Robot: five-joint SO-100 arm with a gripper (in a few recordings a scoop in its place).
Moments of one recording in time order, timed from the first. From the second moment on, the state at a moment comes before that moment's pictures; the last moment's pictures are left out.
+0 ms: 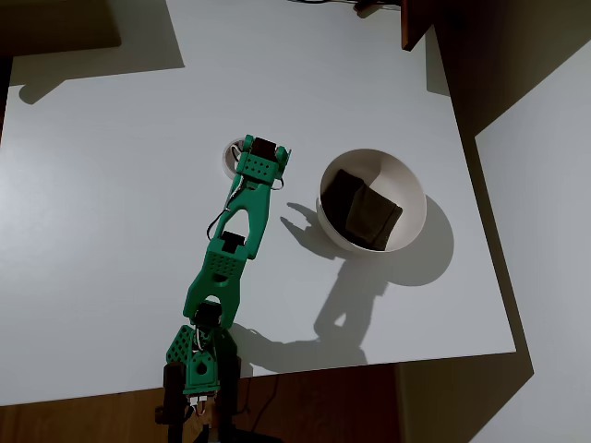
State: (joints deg) arm 21.8 63.7 49.5 91.6 4.7
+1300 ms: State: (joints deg) arm 16.2 49.5 38.2 93.3 4.6
